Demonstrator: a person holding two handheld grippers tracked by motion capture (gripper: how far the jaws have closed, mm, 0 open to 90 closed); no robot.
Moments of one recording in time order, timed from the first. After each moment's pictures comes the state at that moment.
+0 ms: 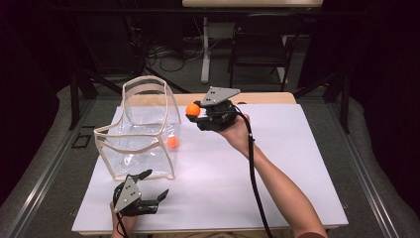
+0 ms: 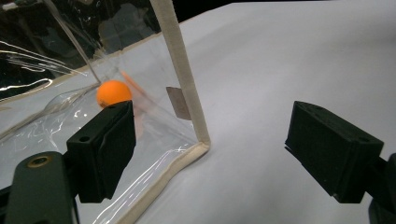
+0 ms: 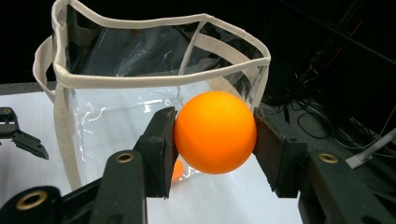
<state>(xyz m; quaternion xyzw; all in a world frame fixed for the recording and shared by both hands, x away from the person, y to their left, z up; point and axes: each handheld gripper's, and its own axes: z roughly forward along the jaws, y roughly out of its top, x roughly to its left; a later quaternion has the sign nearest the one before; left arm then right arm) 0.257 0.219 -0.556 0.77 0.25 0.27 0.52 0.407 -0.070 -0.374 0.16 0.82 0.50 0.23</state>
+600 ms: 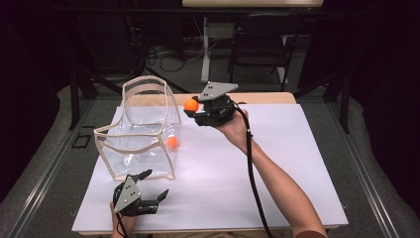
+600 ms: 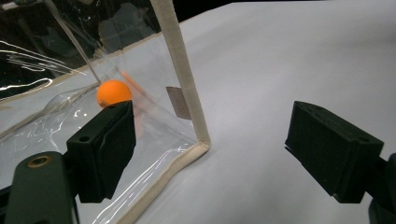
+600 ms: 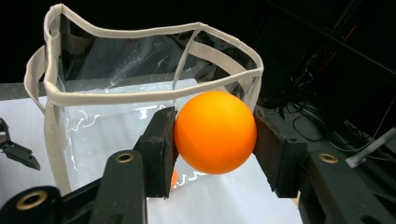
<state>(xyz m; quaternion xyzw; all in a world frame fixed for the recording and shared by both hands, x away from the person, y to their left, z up) 0.257 0.218 -0.556 0.77 0.25 0.27 0.51 0.412 -0.065 -0.364 0.16 0.82 0.50 0.24</state>
